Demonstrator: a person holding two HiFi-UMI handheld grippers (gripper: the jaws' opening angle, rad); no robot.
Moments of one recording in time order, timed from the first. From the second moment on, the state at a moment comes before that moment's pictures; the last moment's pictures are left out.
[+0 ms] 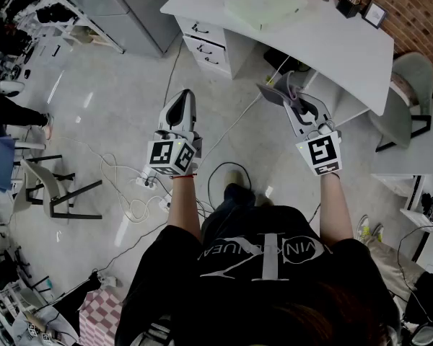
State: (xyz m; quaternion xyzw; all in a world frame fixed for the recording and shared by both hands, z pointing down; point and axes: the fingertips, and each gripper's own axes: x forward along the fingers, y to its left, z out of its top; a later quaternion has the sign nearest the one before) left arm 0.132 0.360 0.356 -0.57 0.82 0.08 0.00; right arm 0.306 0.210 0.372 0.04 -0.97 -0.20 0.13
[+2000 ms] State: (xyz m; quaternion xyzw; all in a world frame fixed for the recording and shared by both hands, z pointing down) left arm -0.128 0.125 0.387 -0.64 0.76 0.07 -0.02; right arm 0.072 -0.017 0.377 0.16 -0.98 -0.10 0.11
